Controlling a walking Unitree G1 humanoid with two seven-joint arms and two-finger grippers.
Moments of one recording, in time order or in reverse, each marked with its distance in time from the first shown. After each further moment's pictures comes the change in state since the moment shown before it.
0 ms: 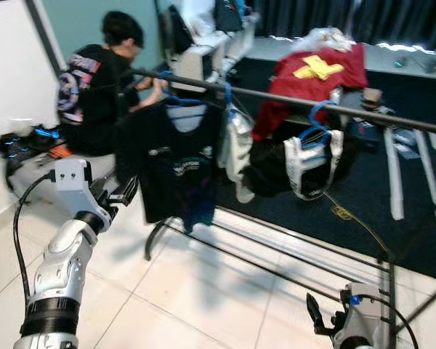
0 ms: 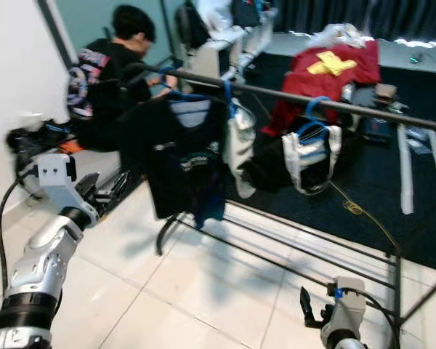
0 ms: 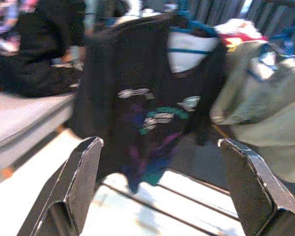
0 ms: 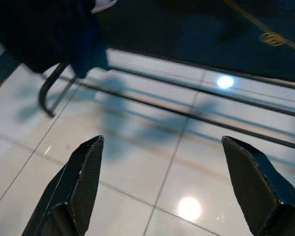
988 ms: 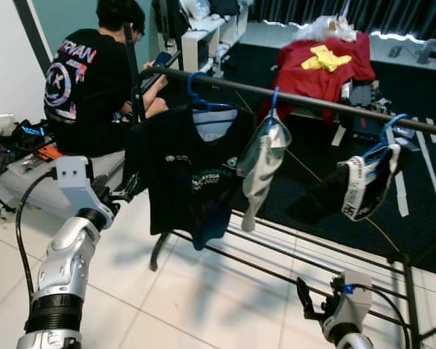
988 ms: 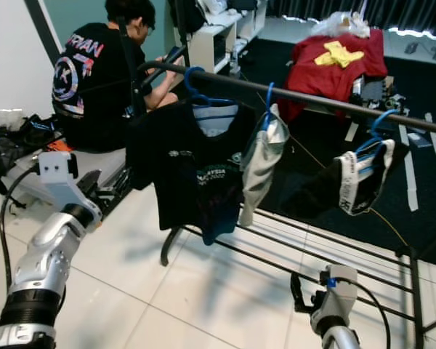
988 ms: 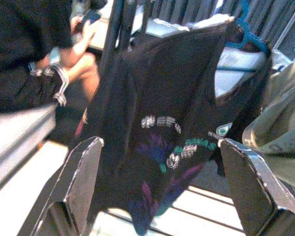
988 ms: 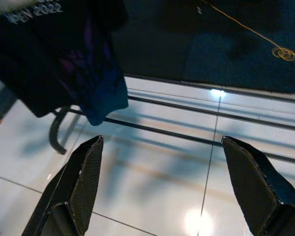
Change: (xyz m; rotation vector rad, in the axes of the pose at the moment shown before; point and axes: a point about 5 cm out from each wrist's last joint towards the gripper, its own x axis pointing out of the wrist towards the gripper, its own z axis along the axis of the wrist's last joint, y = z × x) left arm 0.007 -0.012 0.004 -0.014 -0.022 -0.041; right arm -0.001 0.007 0.010 0.024 -0.063 0.004
